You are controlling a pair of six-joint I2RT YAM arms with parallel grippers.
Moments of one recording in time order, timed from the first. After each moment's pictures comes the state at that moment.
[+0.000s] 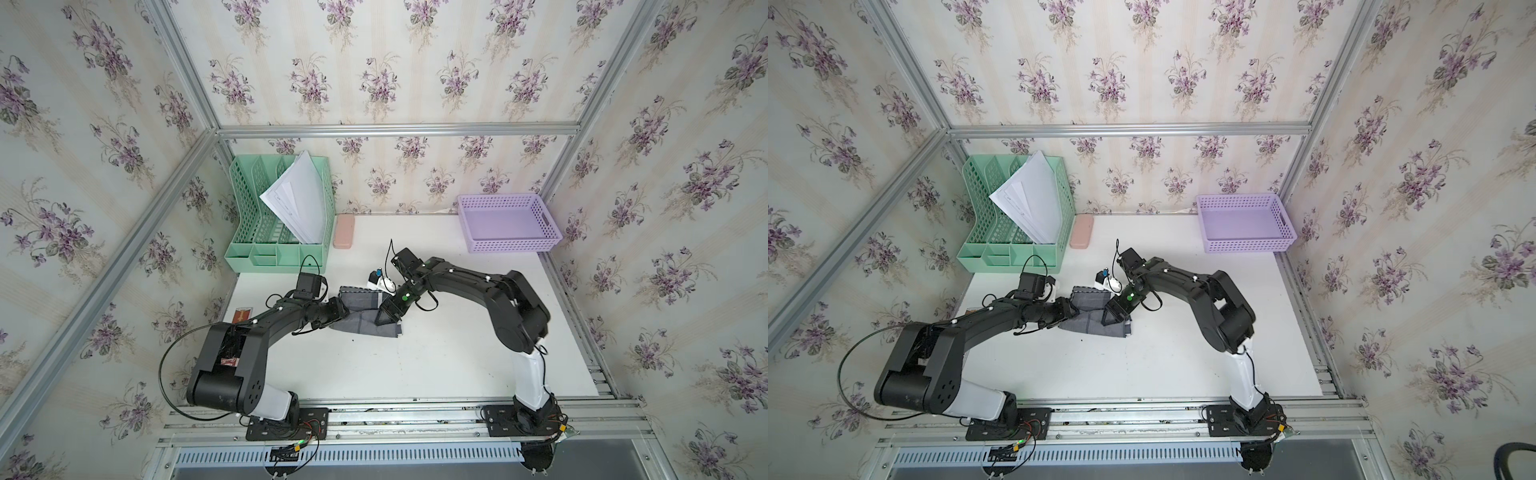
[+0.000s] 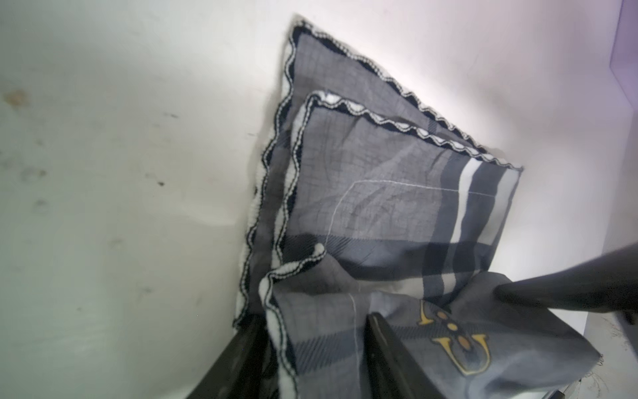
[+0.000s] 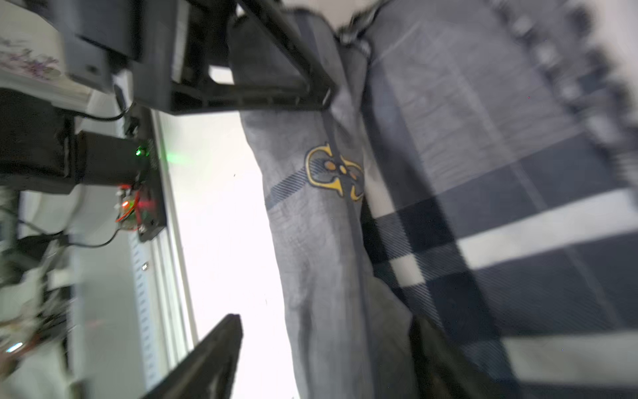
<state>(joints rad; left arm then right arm) -0.14 1.50 0.65 -0.25 0.36 -0.47 0.75 1.98 1.40 -0.60 -0.62 -0.19</state>
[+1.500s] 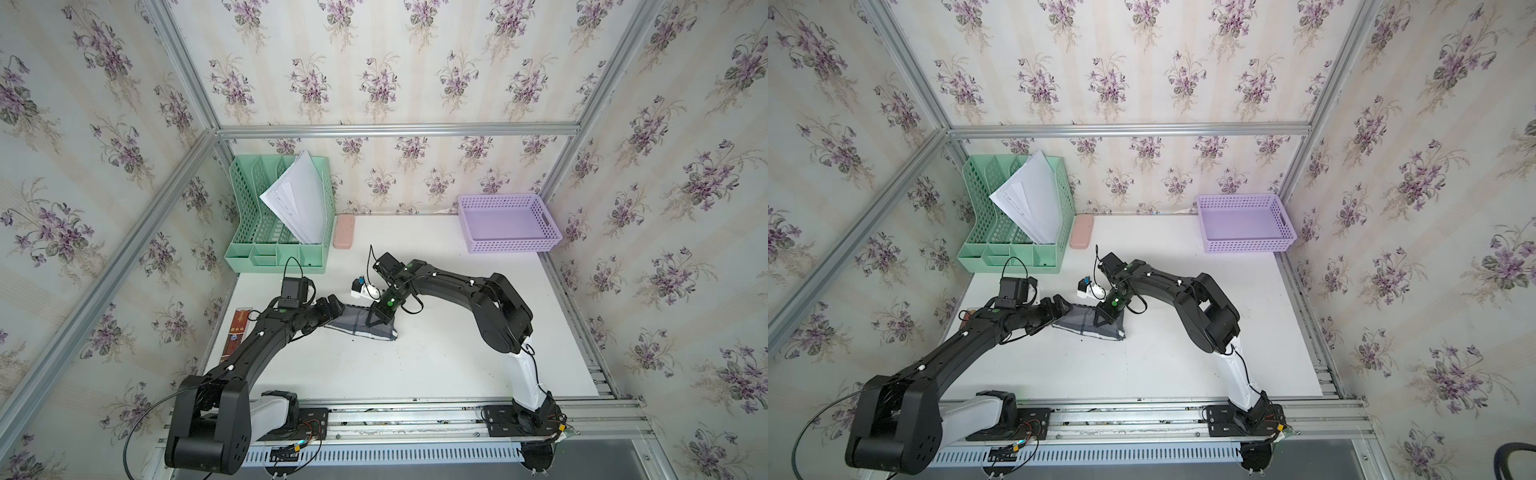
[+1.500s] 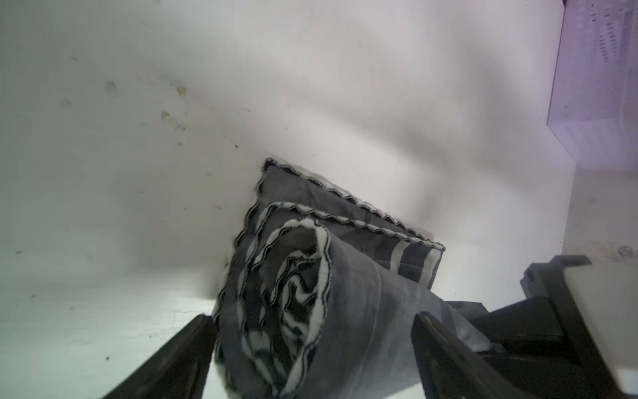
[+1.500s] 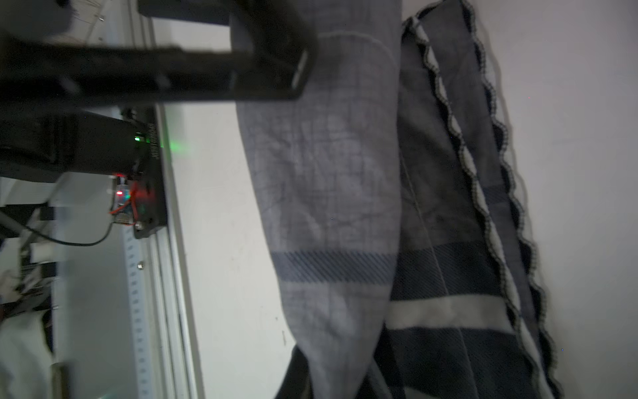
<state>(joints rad) -0.09 1.21 0.58 -0.37 0.35 -0.57 0.82 2.17 1.63 -0.75 -0.72 -0.21</state>
